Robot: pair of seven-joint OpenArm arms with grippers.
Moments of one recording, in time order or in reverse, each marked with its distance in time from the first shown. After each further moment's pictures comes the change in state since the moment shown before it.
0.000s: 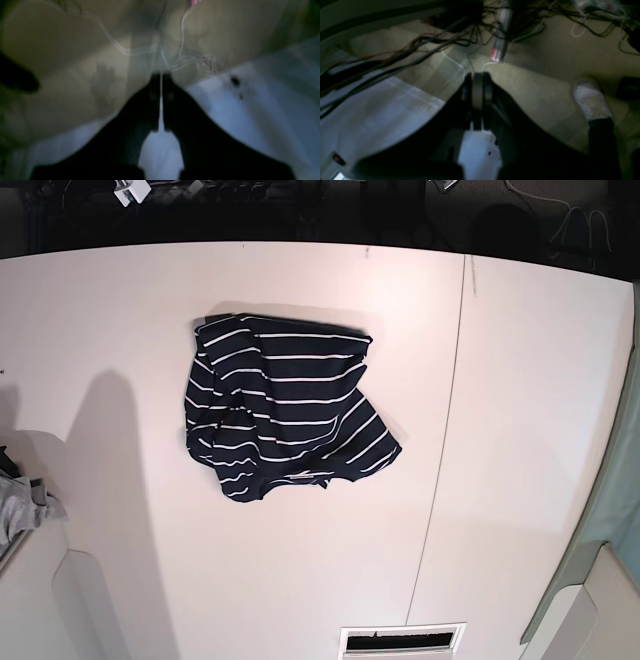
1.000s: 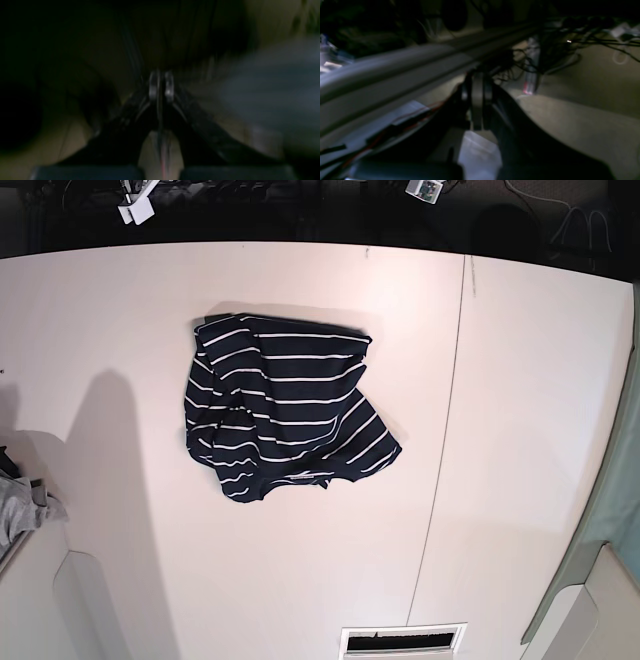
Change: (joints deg) left arm 4.3 4.0 2.0 -4.6 -0.1 0.0 -75.9; right arm 1.7 -2.3 0.0 -3.0 11.5 0.0 6.3
